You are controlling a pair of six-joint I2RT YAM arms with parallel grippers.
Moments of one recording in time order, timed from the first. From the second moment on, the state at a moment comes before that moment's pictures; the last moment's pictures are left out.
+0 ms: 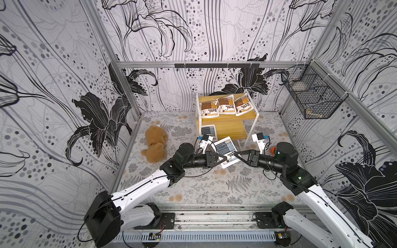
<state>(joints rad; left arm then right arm) -0.76 1.18 0.77 0.27 0.60 -1.13 0.47 0.77 0.77 -0.26 -0.65 0.89</state>
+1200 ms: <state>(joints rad) -0.58 0.59 0.55 -0.18 0.23 -1.05 0.48 1.09 0.88 -0.18 -0.24 0.87</state>
